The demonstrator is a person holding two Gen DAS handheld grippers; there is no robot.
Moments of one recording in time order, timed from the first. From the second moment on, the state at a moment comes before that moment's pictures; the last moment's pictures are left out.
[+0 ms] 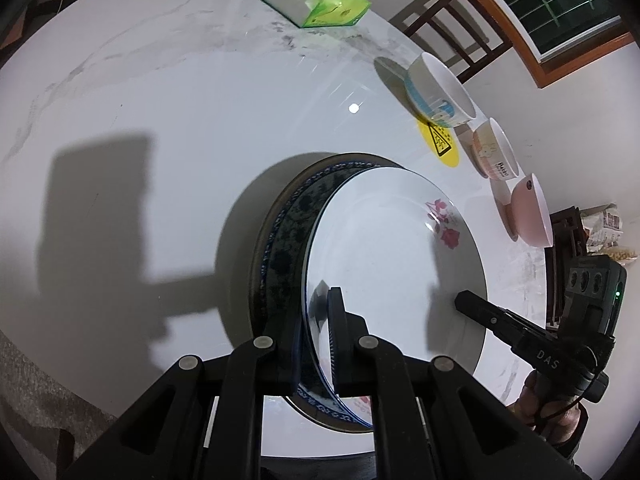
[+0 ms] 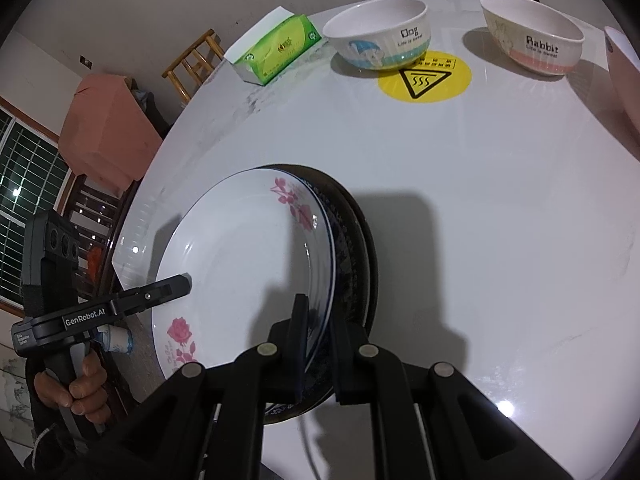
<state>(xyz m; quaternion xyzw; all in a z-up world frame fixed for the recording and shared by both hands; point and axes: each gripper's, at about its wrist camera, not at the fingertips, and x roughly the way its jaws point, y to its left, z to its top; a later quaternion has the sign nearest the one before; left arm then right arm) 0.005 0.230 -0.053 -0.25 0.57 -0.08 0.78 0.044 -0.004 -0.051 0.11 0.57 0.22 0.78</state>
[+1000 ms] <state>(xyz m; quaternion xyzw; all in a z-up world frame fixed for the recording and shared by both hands) 0.021 0.229 -0.048 -0.25 0.59 -0.07 0.76 0.042 0.039 -0.038 -0.04 0.61 0.18 0.77</state>
